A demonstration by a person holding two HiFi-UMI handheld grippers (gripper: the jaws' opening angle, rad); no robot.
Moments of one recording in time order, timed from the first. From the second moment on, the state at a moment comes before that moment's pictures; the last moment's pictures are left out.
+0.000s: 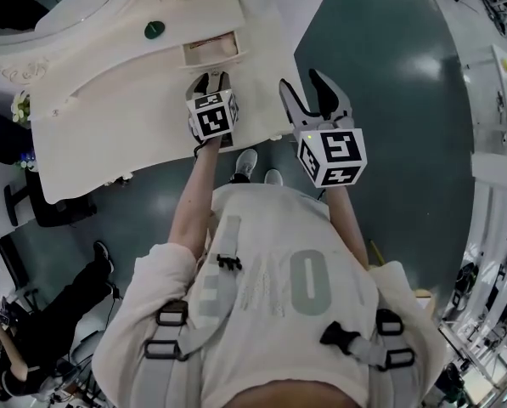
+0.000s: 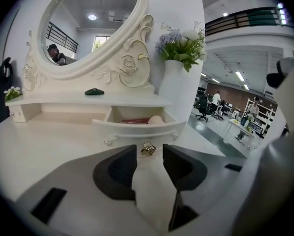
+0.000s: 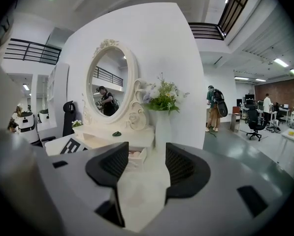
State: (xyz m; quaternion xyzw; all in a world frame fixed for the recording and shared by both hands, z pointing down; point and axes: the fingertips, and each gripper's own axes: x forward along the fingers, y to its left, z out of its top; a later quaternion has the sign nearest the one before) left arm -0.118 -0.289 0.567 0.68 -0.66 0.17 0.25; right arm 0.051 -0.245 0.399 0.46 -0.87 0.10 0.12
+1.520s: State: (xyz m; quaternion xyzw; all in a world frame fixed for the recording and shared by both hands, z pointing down) left arm -0.119 -0.296 0.567 0.69 -0.66 0.16 0.25; right arm 0.043 -0.247 0.409 0.46 -0.87 0.10 0.14
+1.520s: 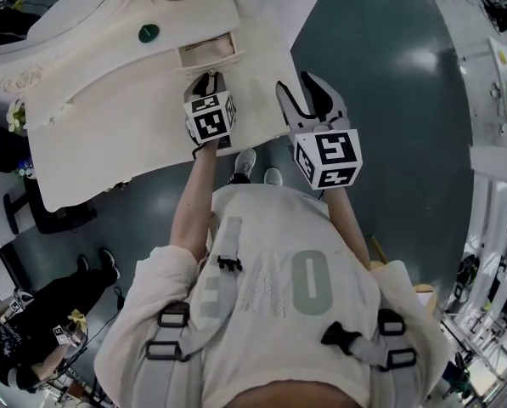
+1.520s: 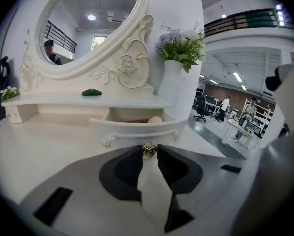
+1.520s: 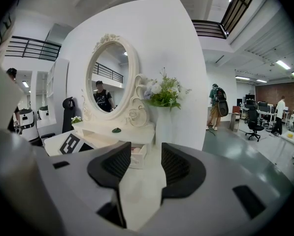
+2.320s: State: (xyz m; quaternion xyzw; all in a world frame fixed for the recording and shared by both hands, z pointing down) left arm -0.126 -0.305 0.553 0.70 -0.66 0.13 0.25; right arm 0.034 -0.245 0.413 0.45 -0.88 0.10 0.14
